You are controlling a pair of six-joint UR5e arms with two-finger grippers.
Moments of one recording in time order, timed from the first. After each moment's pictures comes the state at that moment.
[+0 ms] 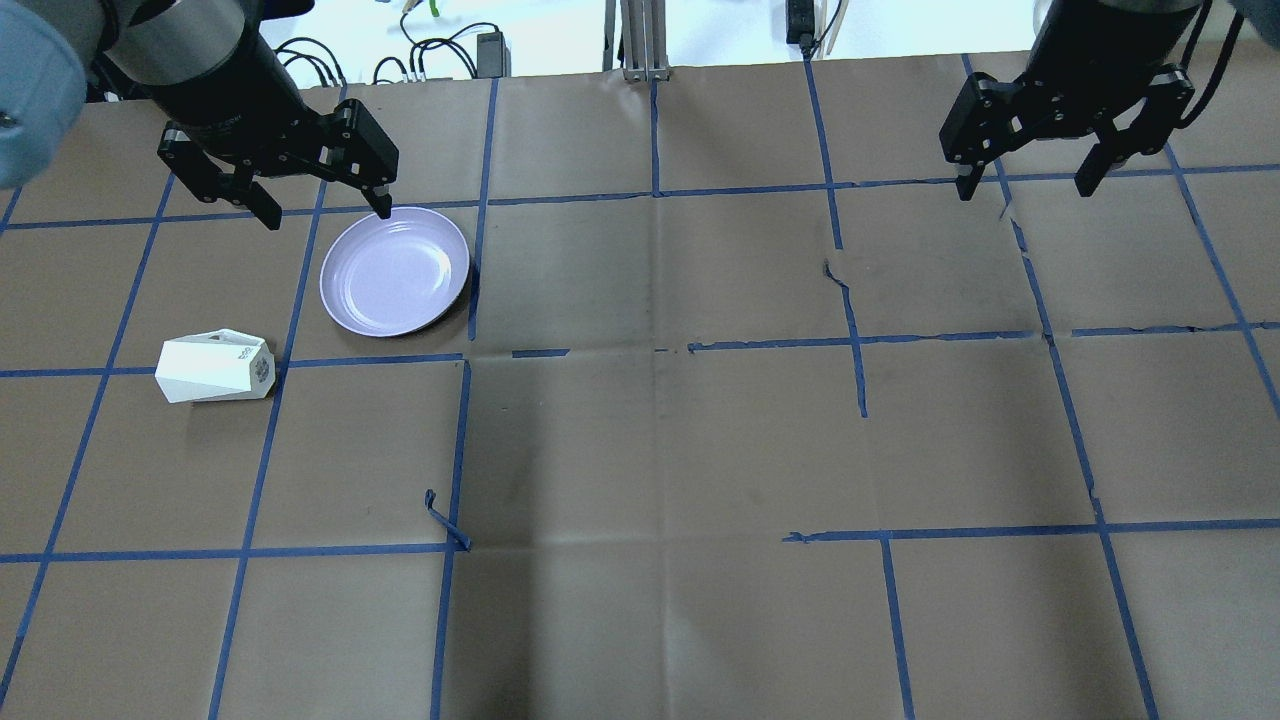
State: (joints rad) left arm -1.53 -1.61 -1.50 -1.59 1.53 0.01; right arm 1.47 -1.48 1.43 -1.44 -1.60 -0.06
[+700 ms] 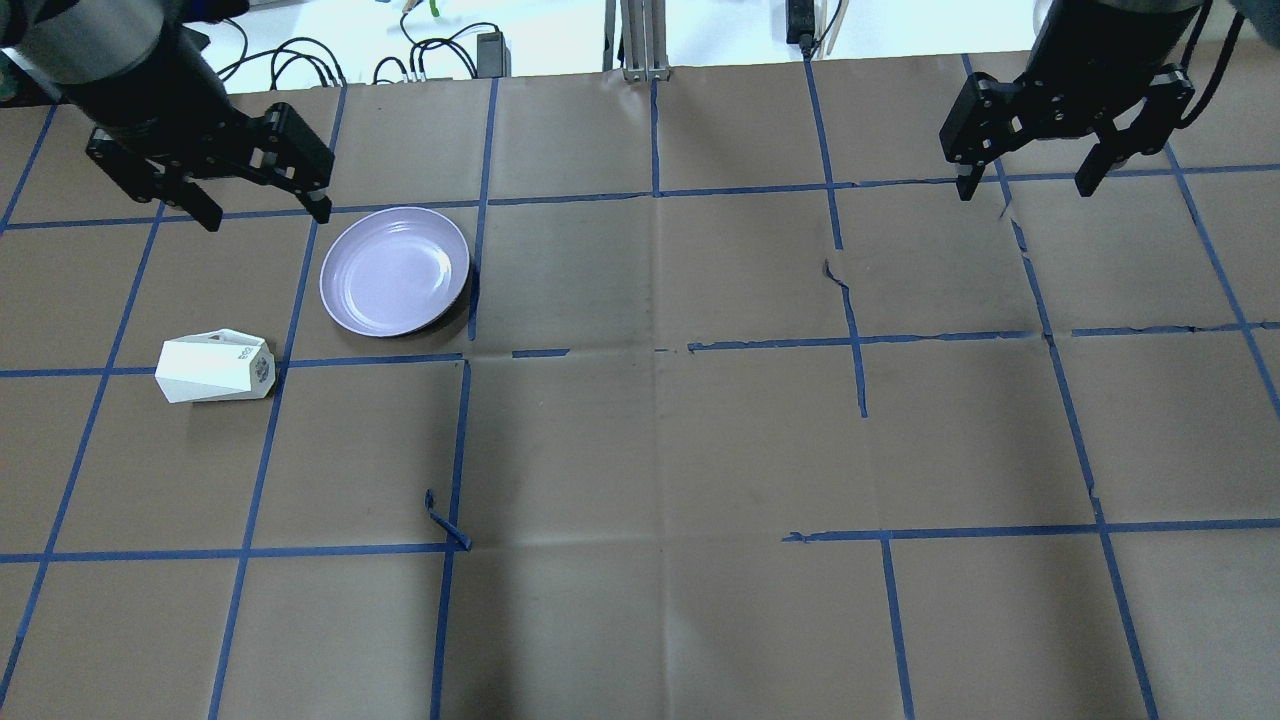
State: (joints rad) left arm -1.23 -1.56 -1.50 -1.72 1.52 0.45; right arm 1.47 -1.48 1.43 -1.44 -1.60 -0.06
